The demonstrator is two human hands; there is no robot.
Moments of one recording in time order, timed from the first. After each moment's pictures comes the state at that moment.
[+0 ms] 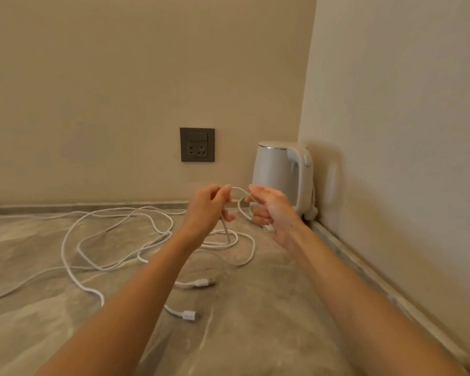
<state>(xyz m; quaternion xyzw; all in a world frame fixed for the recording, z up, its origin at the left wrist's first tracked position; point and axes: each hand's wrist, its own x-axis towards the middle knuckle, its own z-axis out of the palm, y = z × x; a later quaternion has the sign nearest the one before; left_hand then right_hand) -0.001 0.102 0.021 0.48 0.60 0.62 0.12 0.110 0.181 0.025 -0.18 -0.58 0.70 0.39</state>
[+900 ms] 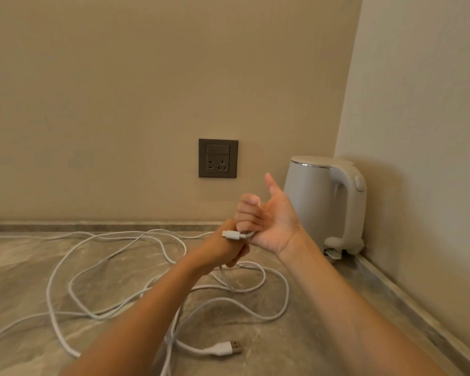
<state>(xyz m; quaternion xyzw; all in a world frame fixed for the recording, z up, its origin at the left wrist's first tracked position) -0.056 0.136 0.007 0.57 0.64 0.47 0.24 0.033 0.202 0.050 -0.04 -0.34 0.93 0.13</state>
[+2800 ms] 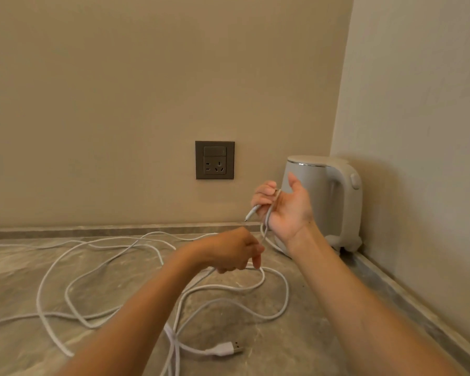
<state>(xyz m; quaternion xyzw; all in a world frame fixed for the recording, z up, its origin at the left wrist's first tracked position) -0.040 0.125 0.034 0.63 0.72 0.20 0.24 0.042 0.221 0.054 0.00 -0.23 0.92 0.32</state>
